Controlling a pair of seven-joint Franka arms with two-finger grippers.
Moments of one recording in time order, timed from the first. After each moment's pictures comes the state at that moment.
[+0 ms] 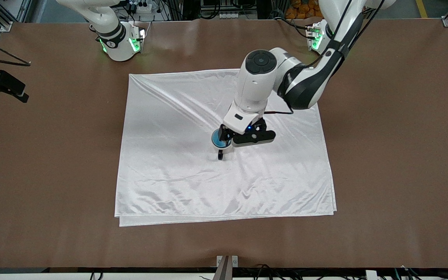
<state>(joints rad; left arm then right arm) -0.44 0.47 -0.32 -1.52 0.26 2.21 -1.05 0.01 -0.04 -0.03 -1.55 -0.02 1.55 0.07</state>
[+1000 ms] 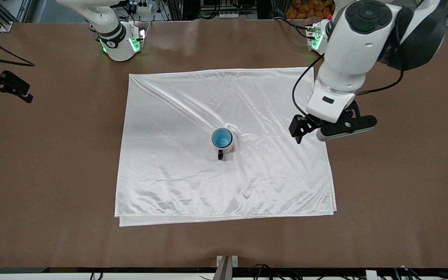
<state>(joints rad) -0.19 0.21 -0.32 -1.51 0.22 1.91 -0.73 0.03 -0.04 -0.03 -1.55 -0.02 1.55 0.07</state>
